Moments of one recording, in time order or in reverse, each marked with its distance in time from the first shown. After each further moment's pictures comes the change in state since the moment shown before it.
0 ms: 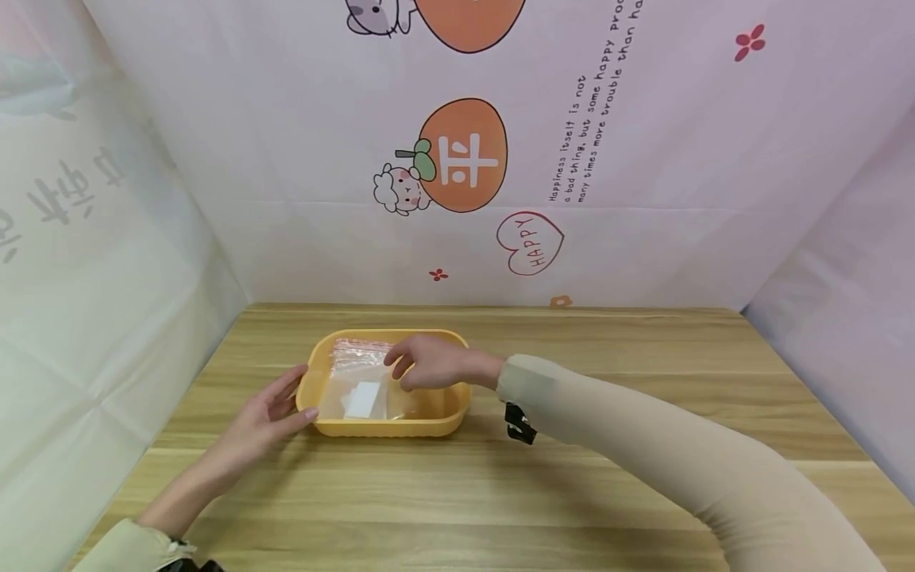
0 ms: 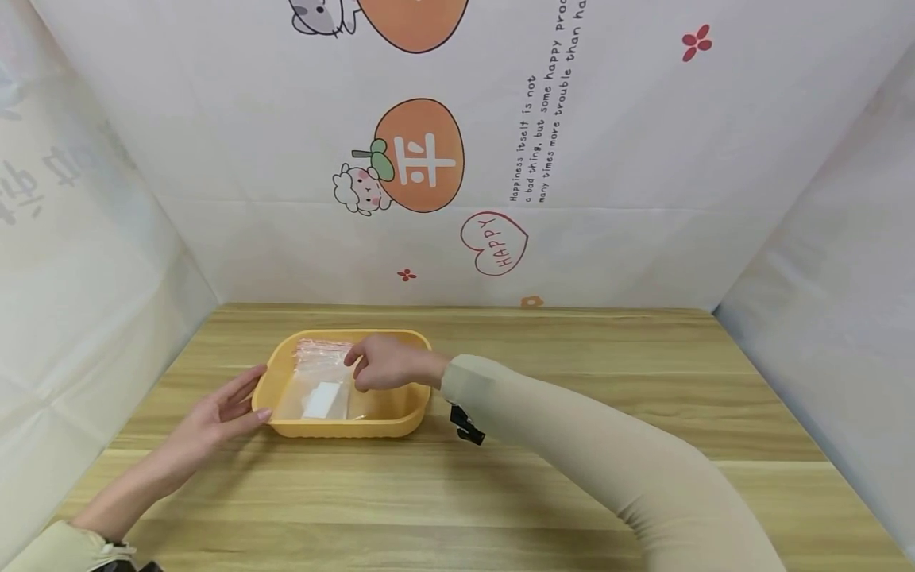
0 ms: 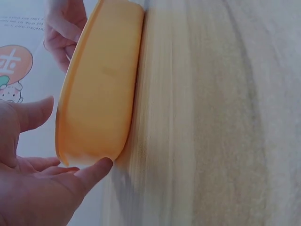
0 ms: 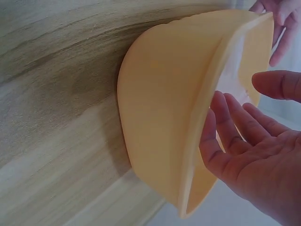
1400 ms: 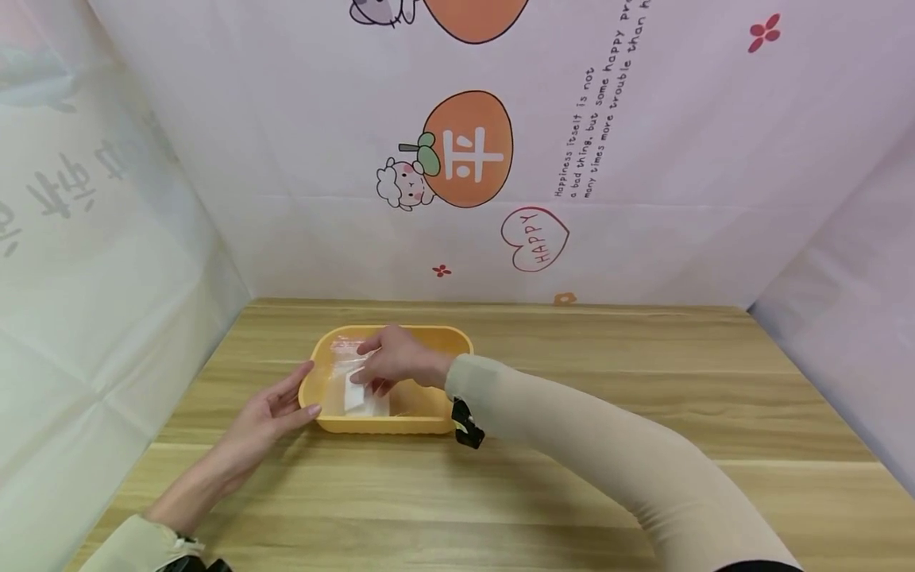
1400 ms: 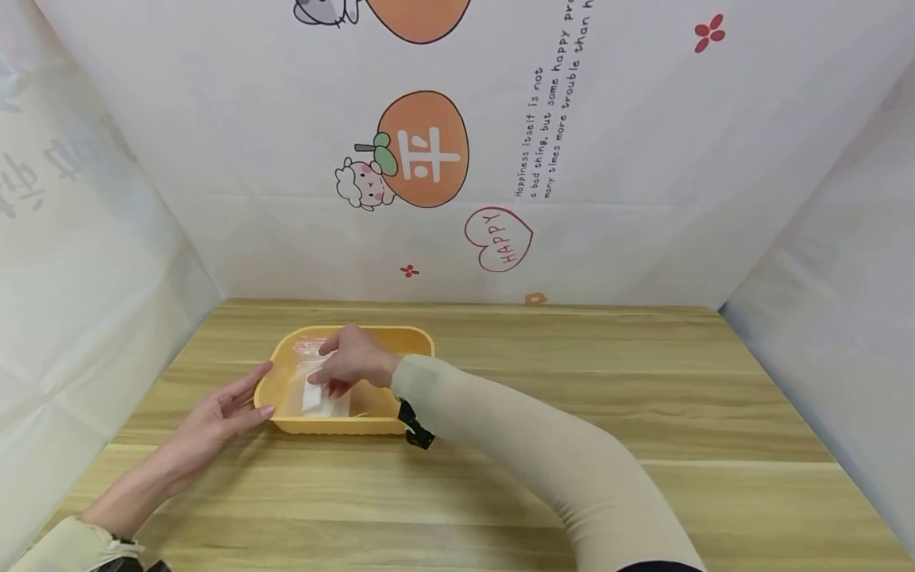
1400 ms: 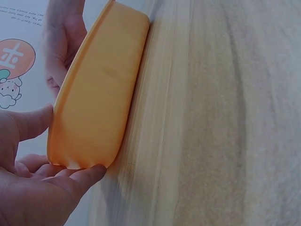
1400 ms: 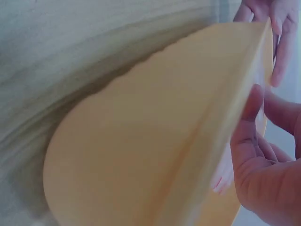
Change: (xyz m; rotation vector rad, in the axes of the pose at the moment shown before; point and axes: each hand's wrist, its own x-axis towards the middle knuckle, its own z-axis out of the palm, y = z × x) left_hand 0.004 -0.008 0.002 -0.187 -0.019 -0.026; right_hand 0.049 -0.022 0.033 0.467 0.158 0.176
